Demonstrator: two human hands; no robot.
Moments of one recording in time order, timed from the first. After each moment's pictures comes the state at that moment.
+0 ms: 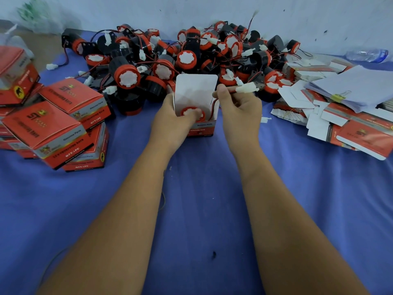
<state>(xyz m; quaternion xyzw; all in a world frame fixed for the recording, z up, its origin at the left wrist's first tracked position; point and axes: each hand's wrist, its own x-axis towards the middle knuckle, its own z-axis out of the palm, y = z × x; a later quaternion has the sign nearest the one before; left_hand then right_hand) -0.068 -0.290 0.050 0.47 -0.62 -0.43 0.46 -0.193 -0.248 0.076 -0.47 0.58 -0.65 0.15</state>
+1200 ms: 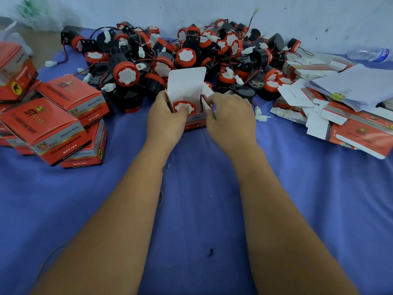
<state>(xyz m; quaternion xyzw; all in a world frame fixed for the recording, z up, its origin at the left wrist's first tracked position) -0.068 -0.295 0.047 0.49 -0.61 -0.36 0.51 -0.197 -0.246 0.070 -0.66 0.69 -0.28 -0.14</state>
